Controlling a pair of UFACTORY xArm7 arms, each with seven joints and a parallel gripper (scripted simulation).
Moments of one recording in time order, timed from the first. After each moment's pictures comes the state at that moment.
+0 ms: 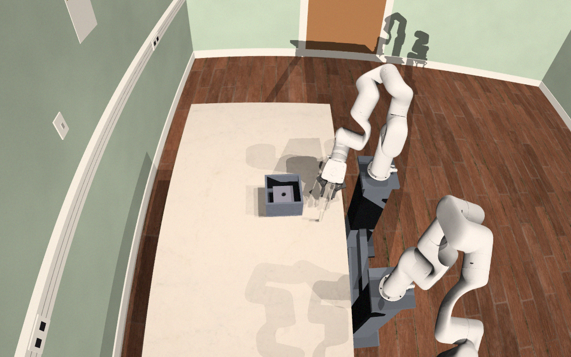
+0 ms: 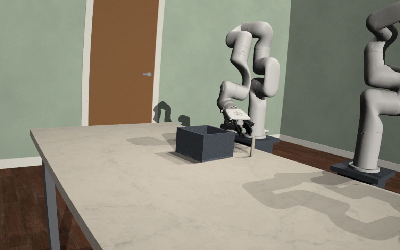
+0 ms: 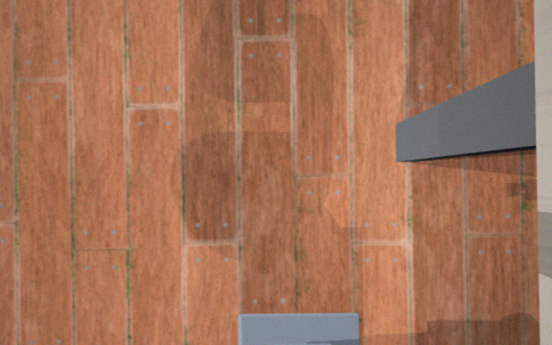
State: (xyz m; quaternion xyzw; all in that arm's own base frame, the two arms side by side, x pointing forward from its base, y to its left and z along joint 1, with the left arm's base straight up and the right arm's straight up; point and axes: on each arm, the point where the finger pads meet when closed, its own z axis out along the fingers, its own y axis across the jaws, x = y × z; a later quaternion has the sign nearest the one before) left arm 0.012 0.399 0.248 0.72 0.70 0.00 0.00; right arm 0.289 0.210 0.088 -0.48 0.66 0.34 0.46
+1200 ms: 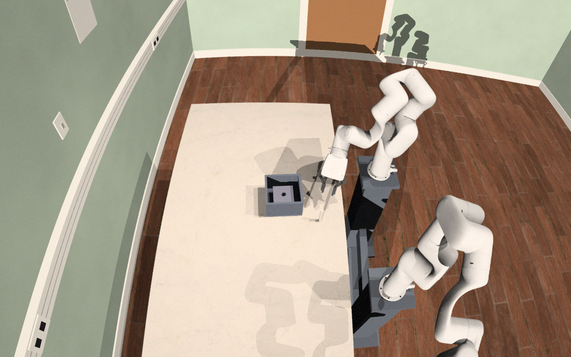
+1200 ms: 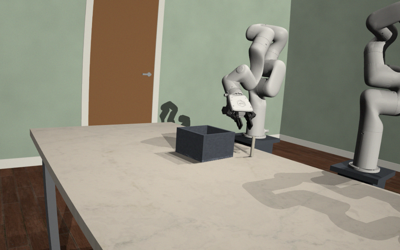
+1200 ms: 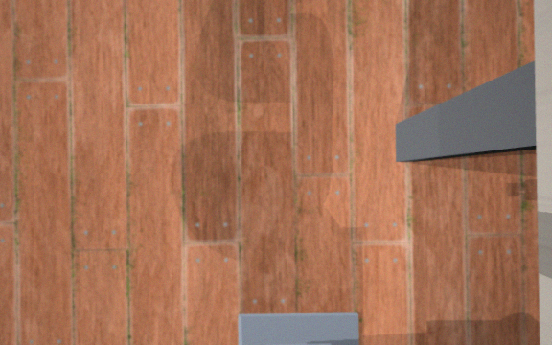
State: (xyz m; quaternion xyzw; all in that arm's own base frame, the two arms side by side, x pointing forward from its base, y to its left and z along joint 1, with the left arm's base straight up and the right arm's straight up) left arm 0.012 0.399 0.248 0.72 0.70 0.00 0.00; right arm 0.290 0.210 0.115 -0.53 0.73 0.25 0.35
